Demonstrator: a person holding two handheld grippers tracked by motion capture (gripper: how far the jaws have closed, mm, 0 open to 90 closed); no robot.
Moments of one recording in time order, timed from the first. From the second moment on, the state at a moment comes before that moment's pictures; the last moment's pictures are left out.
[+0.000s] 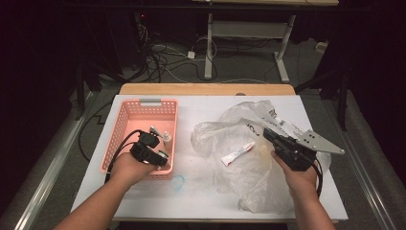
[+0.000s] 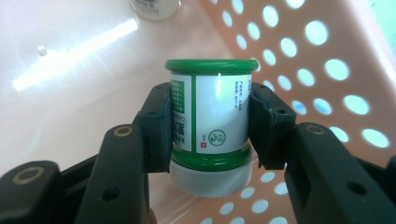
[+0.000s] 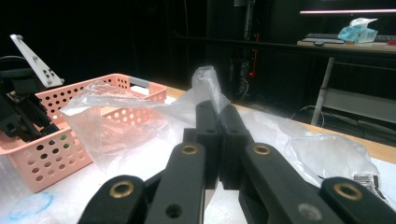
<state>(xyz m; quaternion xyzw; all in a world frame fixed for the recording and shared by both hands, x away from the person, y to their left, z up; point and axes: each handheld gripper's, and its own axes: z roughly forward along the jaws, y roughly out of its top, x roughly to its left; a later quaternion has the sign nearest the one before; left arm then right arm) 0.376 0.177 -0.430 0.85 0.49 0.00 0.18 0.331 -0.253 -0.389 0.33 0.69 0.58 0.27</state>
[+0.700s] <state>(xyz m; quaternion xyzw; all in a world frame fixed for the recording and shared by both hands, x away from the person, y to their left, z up) 0.347 0.188 -0.424 0.83 0.46 0.05 0.32 0.330 -0.251 -0.389 0.33 0.70 0.58 0.27</state>
